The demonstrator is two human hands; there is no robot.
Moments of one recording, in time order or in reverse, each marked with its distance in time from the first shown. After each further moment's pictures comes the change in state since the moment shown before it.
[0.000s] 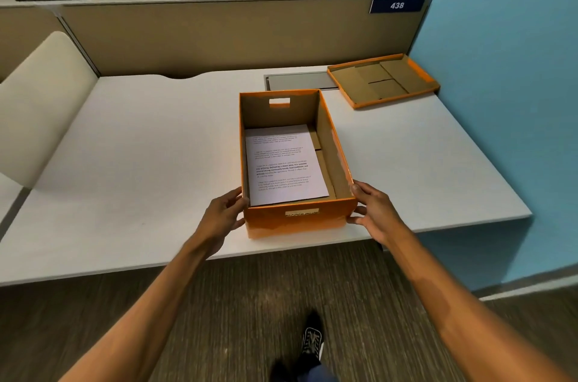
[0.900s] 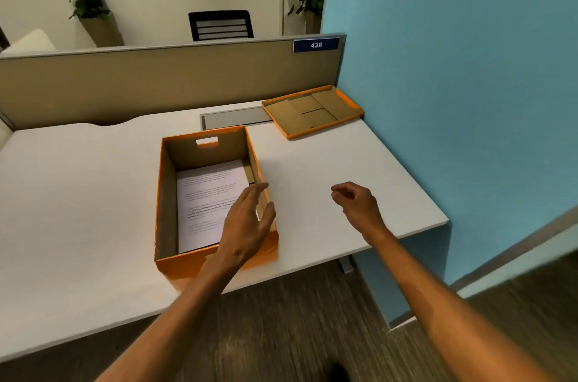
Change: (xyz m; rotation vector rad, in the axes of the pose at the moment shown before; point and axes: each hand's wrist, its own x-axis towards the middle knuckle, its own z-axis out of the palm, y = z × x) left_hand -0.006 0.075 0.197 0.596 0.061 0.643; right_hand -0.010 -0.068 -0.125 -0.454 0.279 -0.389
